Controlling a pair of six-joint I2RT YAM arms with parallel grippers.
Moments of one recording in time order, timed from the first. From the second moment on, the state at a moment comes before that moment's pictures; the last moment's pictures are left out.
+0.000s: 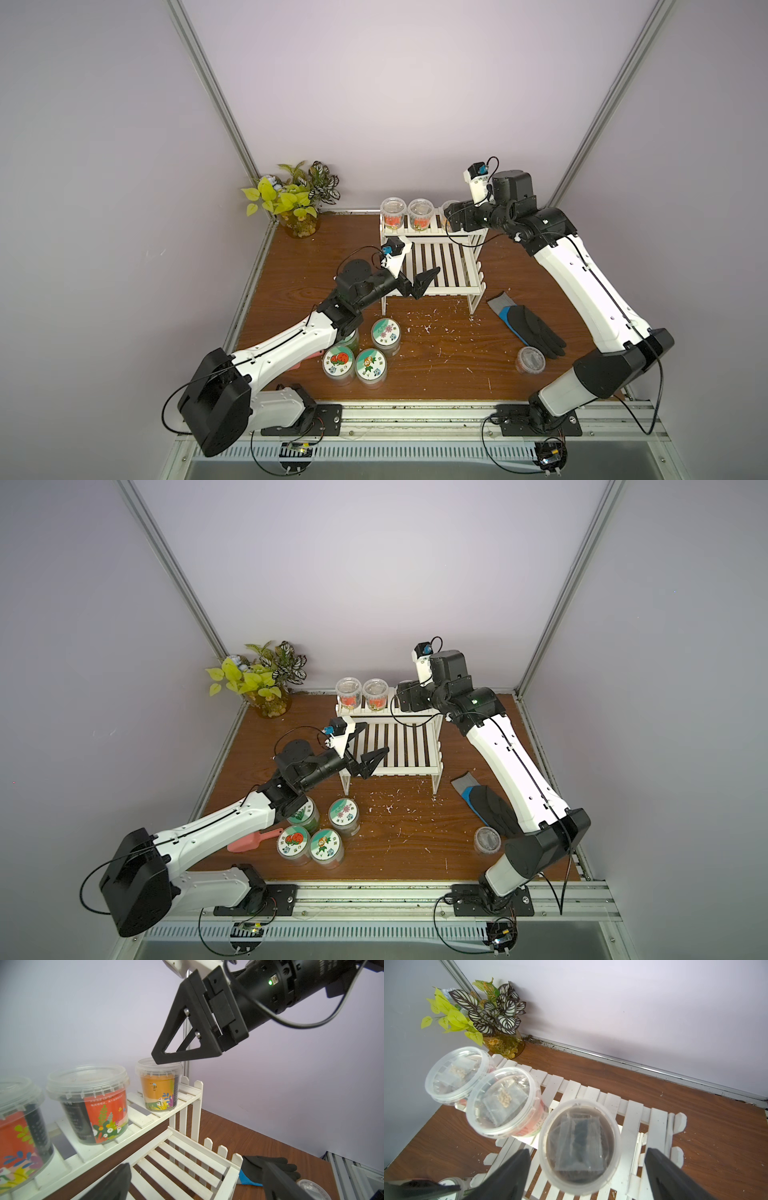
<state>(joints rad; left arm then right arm) -0.71 1.25 0.79 0.53 0.25 -0.05 0.48 1.59 1.88 -0.80 0.02 0.13</state>
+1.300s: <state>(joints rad) -0.71 1.25 0.79 0.52 0.24 -0.05 0.48 1.71 2.03 -0.90 -0.01 0.05</state>
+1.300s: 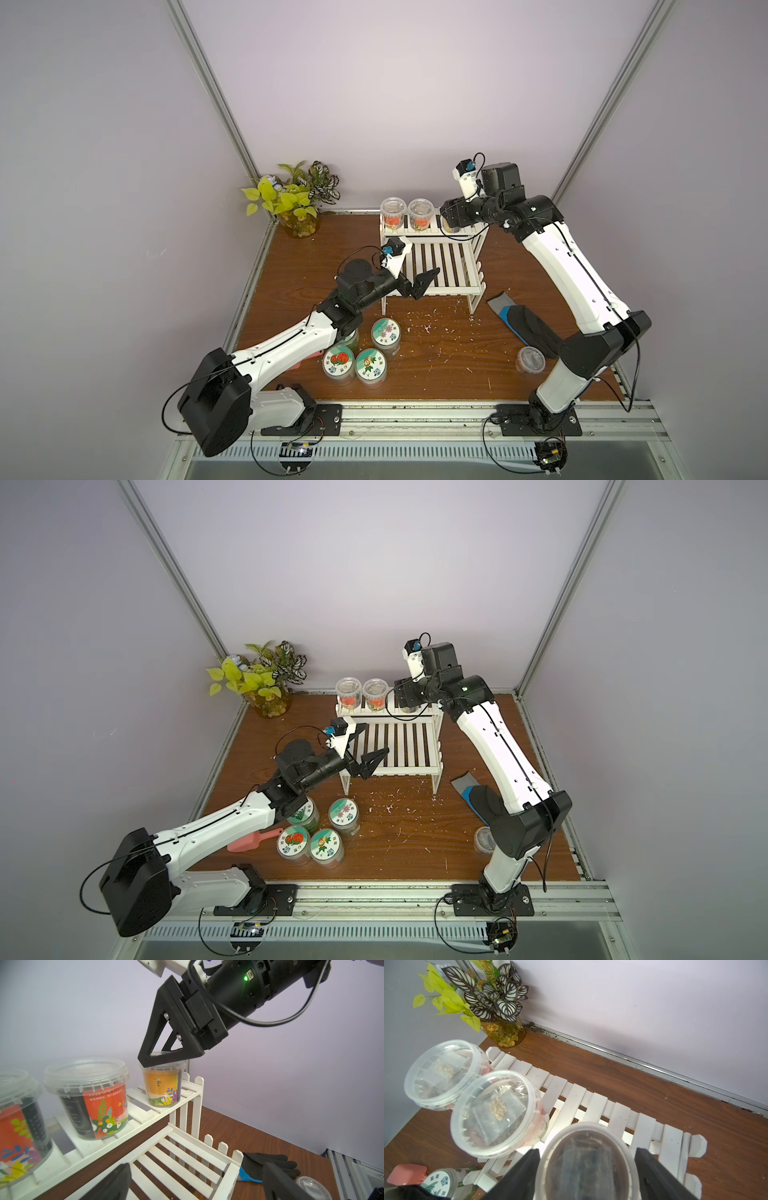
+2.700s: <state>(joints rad) -0.71 1.24 0.79 0.49 0.24 -0.04 0.45 1.76 2.10 -0.92 -0.11 -0.02</state>
